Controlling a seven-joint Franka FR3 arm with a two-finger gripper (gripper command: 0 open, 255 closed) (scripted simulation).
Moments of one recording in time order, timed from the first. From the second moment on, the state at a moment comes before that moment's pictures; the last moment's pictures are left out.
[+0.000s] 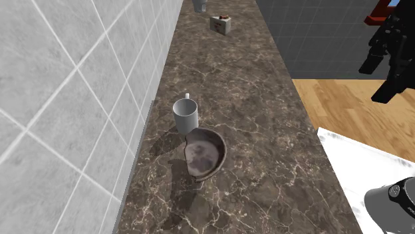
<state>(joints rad) -0.02 -0.77 0.06 -2.36 0.12 1.57 -0.16</state>
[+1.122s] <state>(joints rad) -0.03 -0.25 0.19 -2.16 0.09 1.94 -0.03</state>
